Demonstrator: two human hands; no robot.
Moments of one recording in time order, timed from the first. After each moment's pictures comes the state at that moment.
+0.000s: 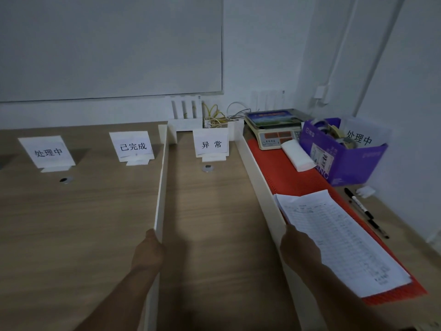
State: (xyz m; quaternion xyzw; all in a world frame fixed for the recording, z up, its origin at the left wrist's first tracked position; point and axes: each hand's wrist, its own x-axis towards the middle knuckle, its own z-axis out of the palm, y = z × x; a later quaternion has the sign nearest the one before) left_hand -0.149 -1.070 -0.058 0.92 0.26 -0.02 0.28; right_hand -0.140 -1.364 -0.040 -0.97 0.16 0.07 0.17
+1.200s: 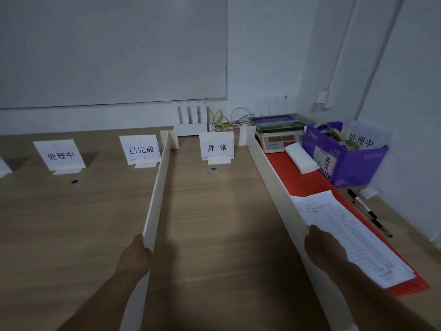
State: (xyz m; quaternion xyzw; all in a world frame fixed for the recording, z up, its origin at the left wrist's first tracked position) left_hand -0.168 -1.013 -0.068 0.93 0.24 -0.03 0.26; right_hand -0.146 -1.399 -0.048 -0.97 0.20 0.07 0.16
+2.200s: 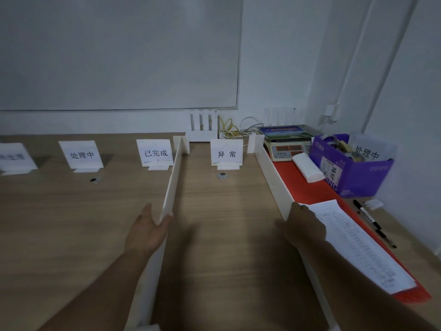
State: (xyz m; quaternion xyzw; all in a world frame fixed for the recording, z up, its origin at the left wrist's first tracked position) left_hand -0.180 -1.019 -0.013 0.90 0.22 0.10 0.35; right_hand -0.149 -1.336 0.014 -0.97 0.11 -0.01 0.19
